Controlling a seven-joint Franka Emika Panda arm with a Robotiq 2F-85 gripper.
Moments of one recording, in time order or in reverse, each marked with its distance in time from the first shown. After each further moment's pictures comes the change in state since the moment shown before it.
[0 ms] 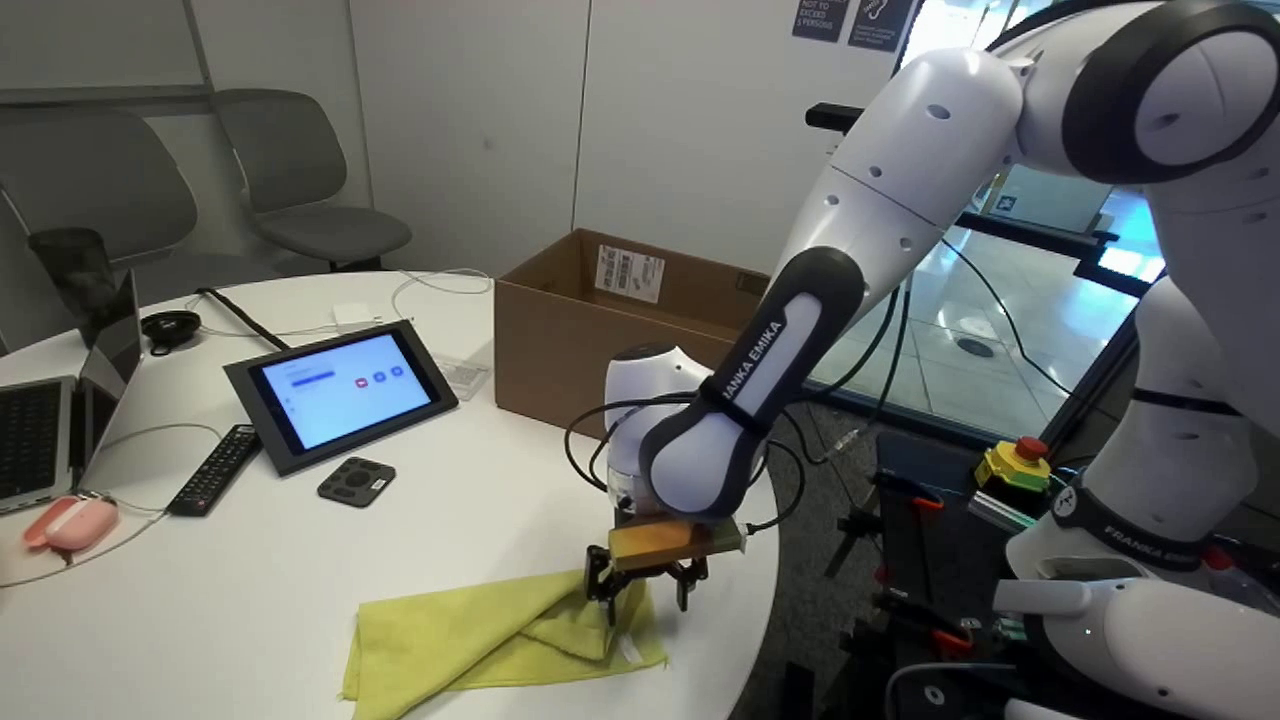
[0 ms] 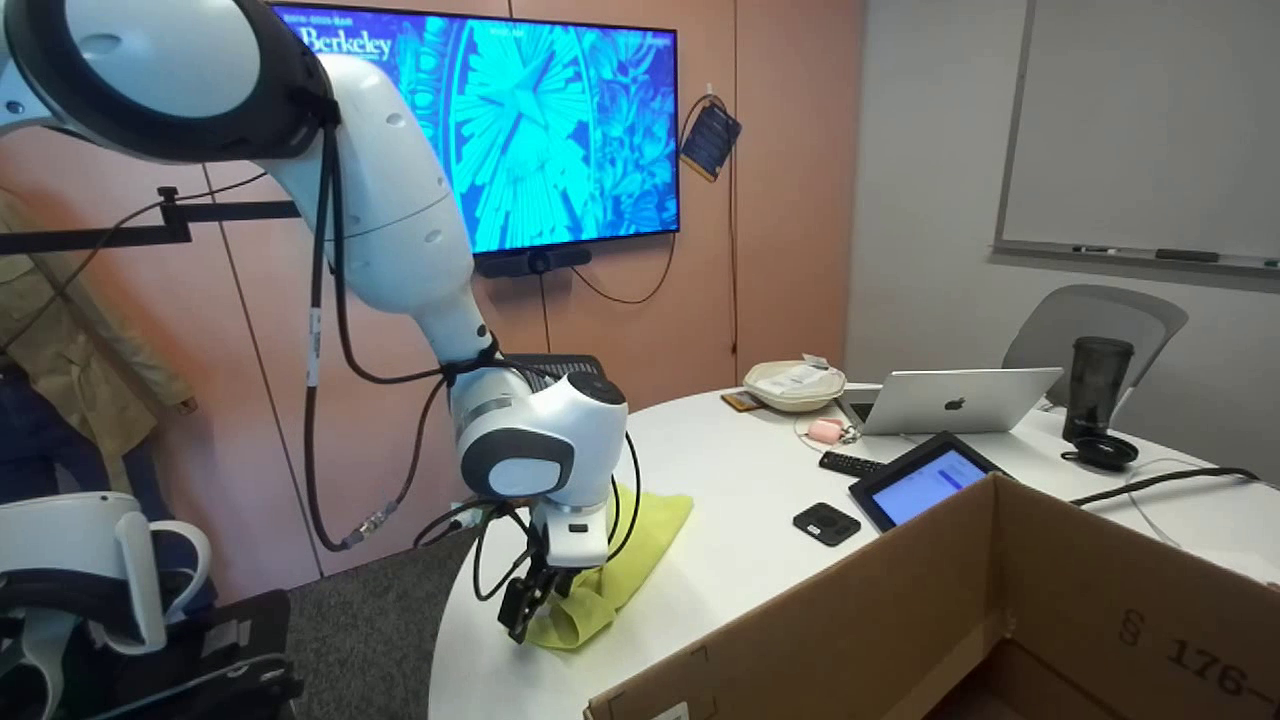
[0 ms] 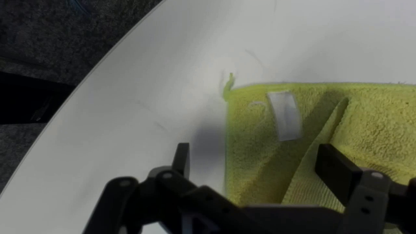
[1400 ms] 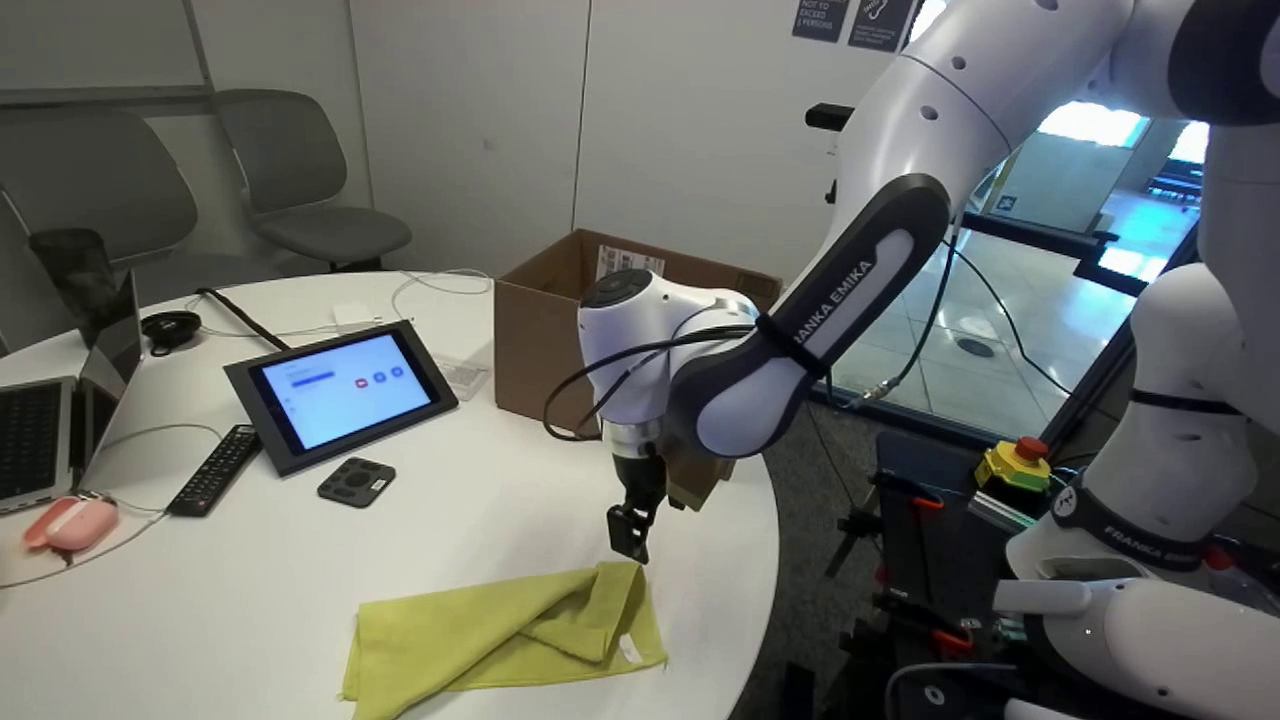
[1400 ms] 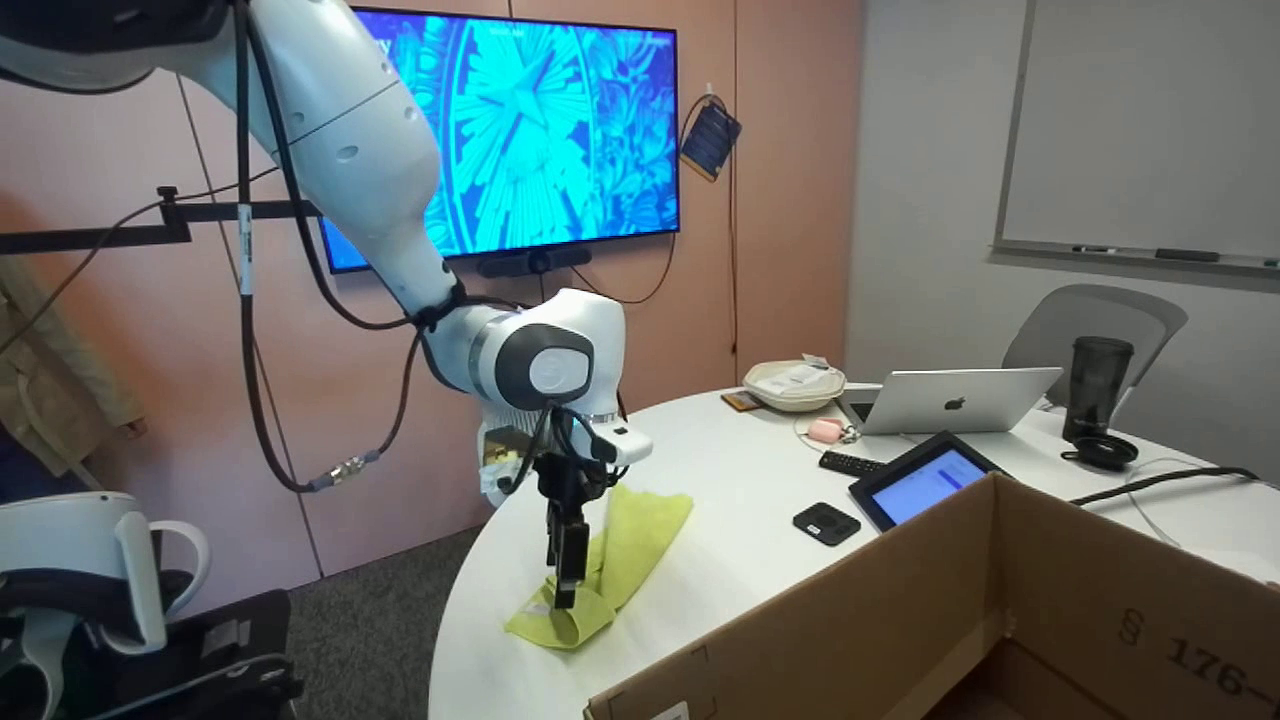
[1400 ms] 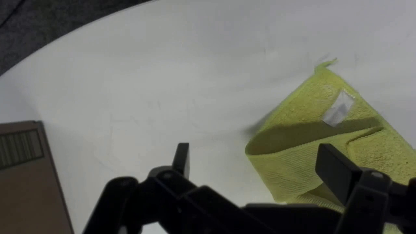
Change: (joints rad) arm 0.076 -0.183 -0.101 0.004 -0.449 -0.256 -0.362
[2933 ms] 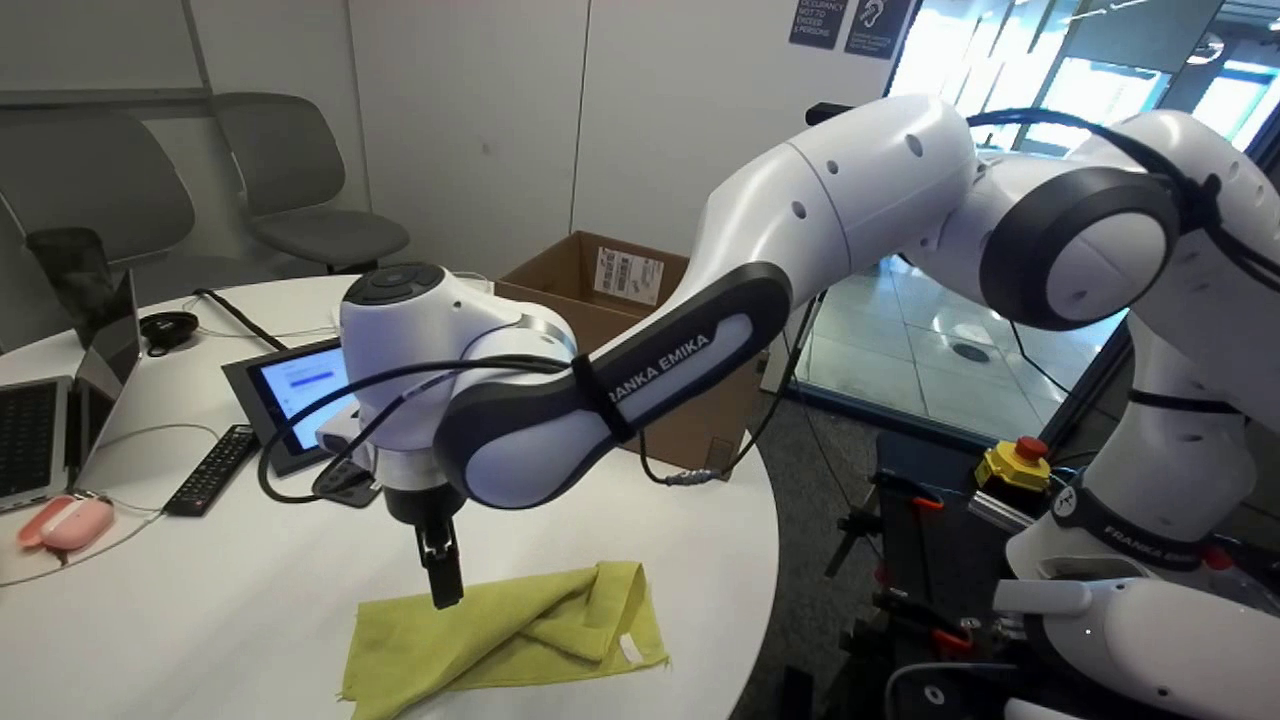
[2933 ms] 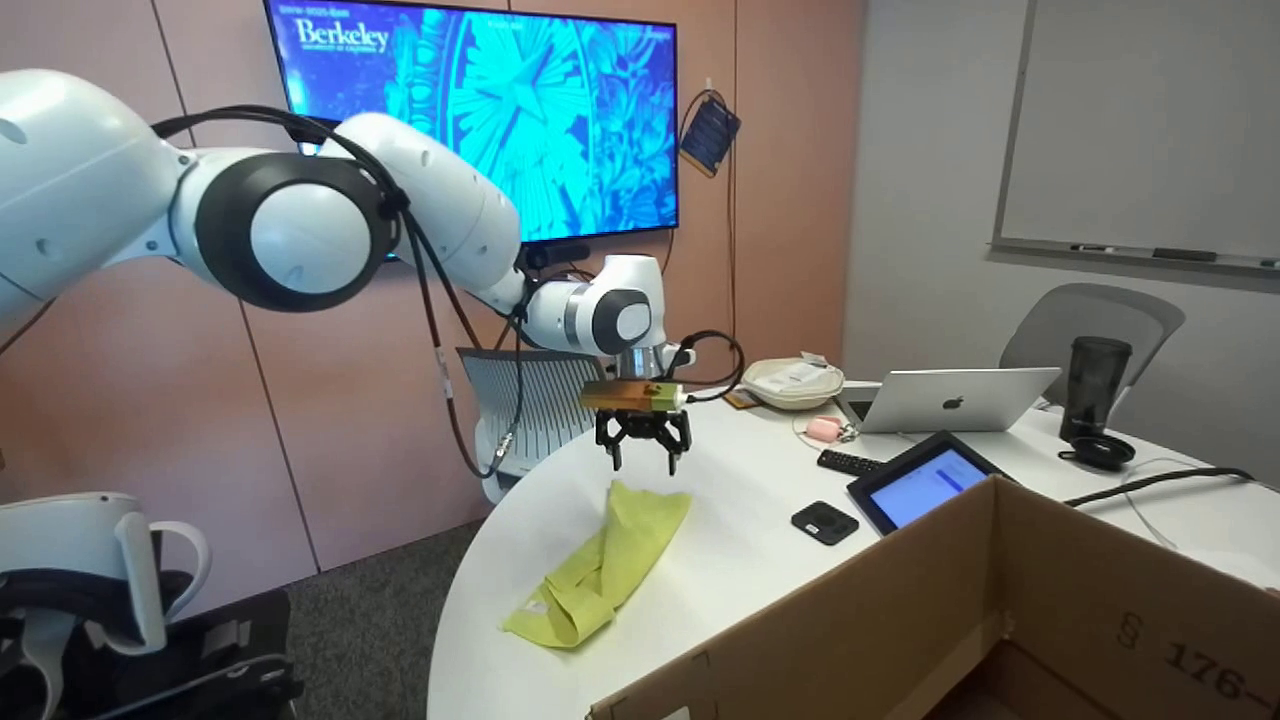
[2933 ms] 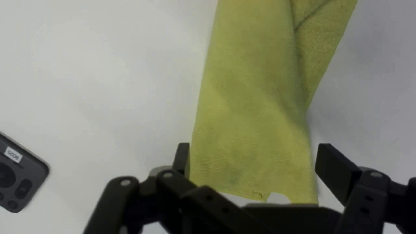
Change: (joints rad) arm 0.039 0.493 0.122 0.927 -0.108 -0.183 -0.884
